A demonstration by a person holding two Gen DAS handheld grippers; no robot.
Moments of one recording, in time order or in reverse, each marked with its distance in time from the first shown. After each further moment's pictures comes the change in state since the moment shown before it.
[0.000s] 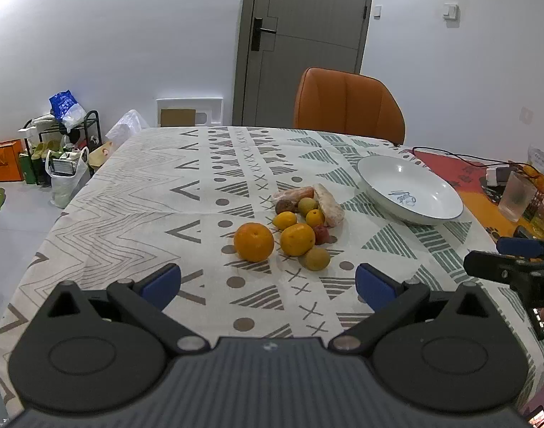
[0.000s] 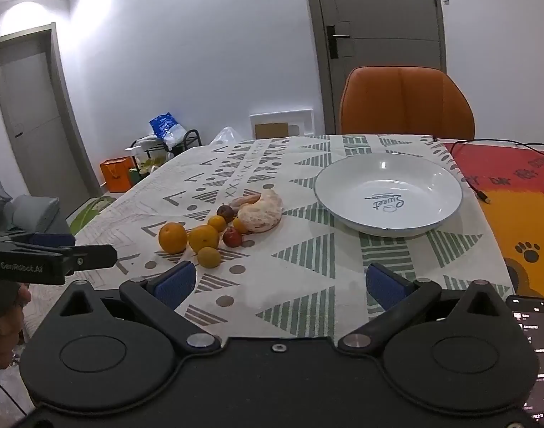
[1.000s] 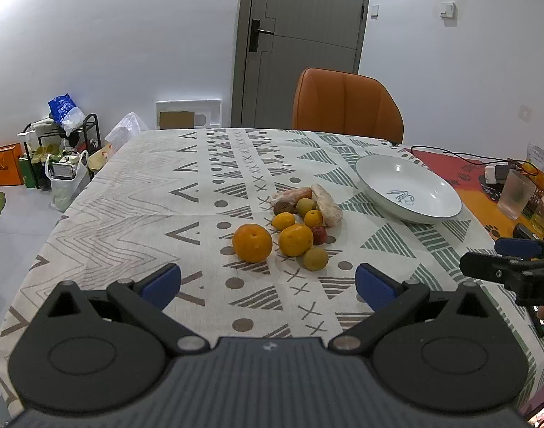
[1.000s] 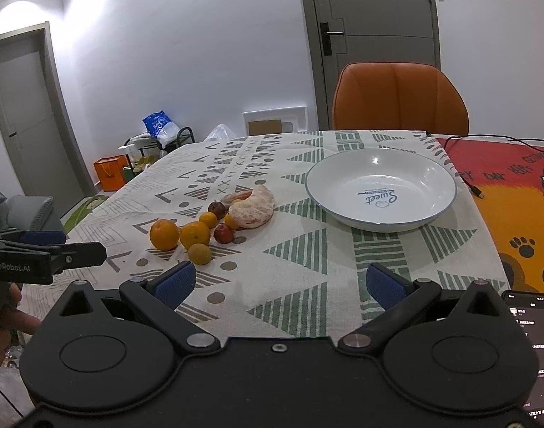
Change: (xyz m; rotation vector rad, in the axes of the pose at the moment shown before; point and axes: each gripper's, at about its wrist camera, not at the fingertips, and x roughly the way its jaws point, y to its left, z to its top) left arm 0.000 0.001 -0.002 0.003 -0.006 -0.001; right arm 0.003 -0.003 -0.003 0.002 0.009 -0.017
